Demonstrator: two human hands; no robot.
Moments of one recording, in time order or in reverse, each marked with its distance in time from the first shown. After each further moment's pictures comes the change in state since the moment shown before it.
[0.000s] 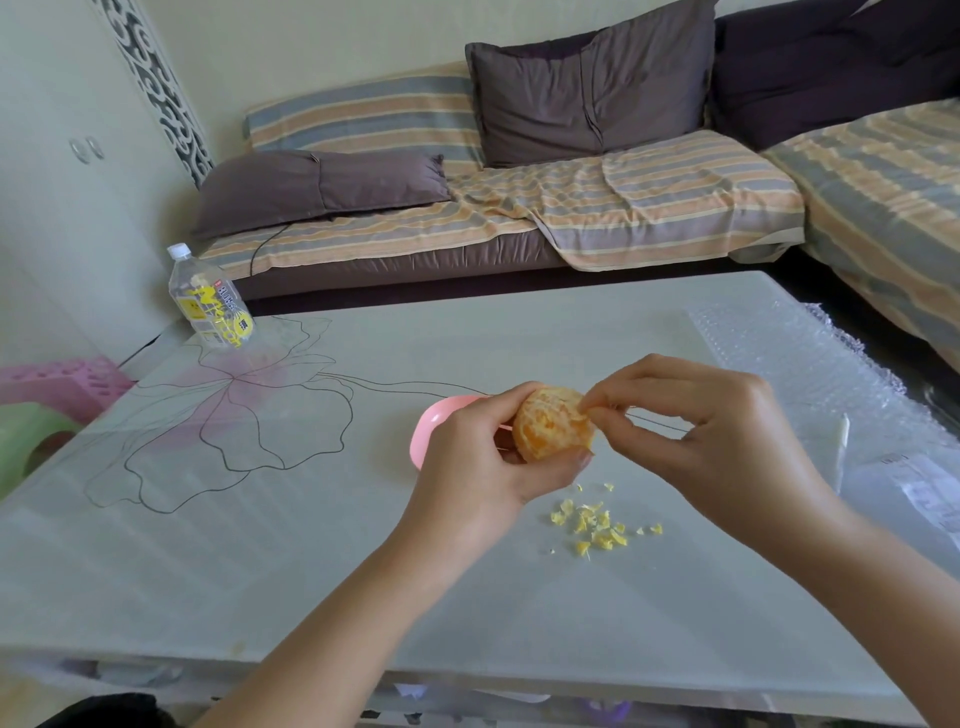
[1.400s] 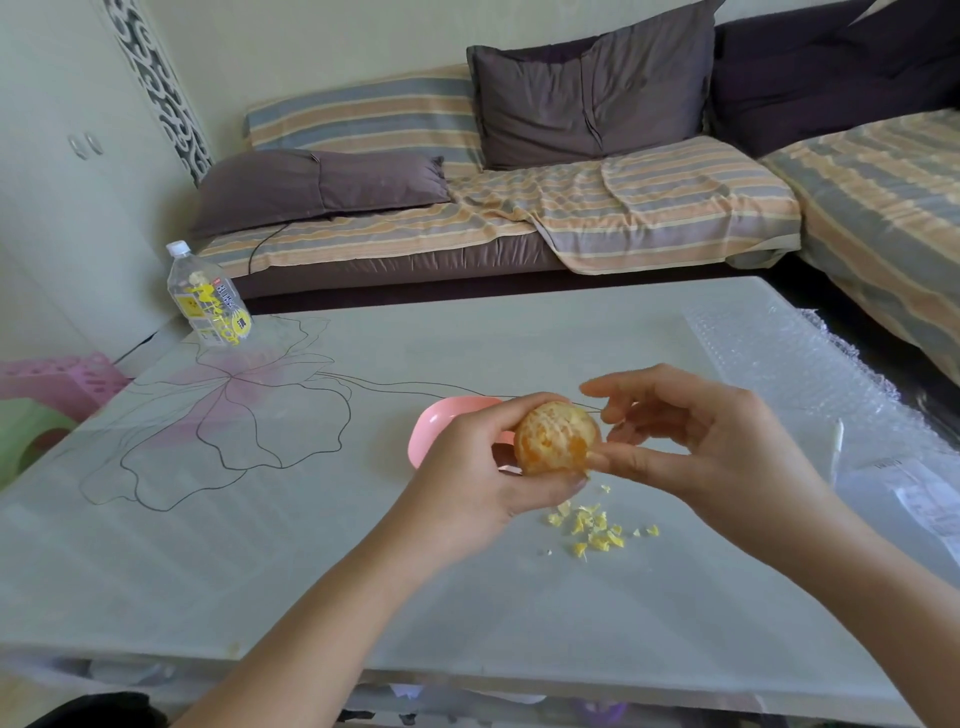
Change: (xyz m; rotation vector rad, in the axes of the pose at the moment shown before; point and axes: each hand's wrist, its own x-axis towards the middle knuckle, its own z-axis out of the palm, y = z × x) left_hand -0.001 -0.003 -0.008 -0.059 -0.170 -0.034; right_hand -0.004 -0.012 -0.006 0.342 -0.123 0.330
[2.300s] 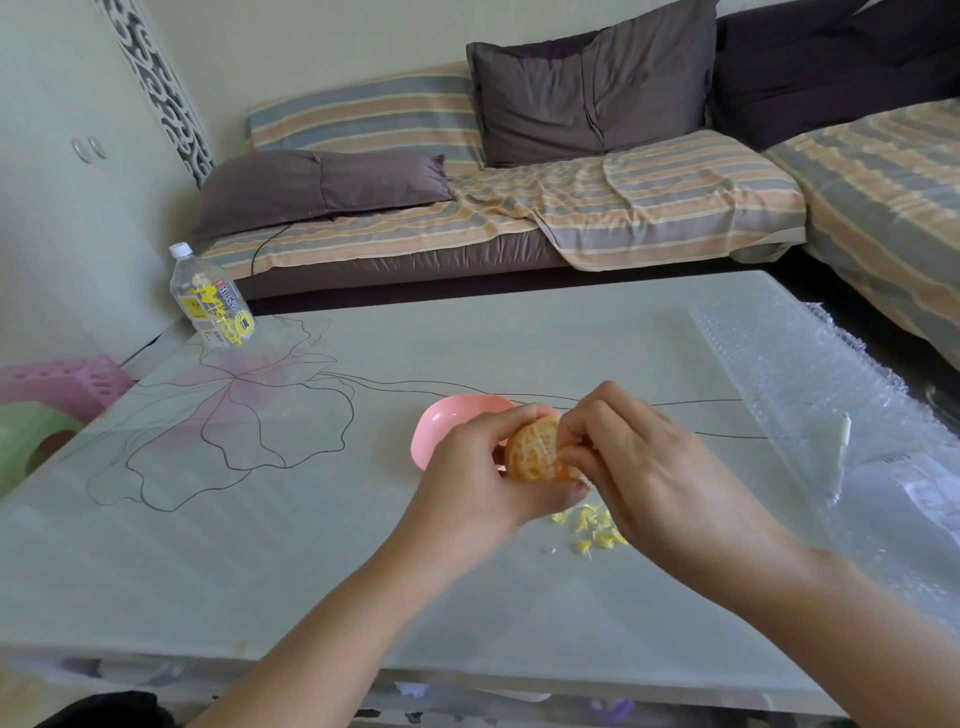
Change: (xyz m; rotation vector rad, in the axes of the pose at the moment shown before) left_hand -0.003 -0.006 0.006 0.041 0.109 -0.047; right_hand 0.001 0.026 0.028 -0.746 0.030 -0.454
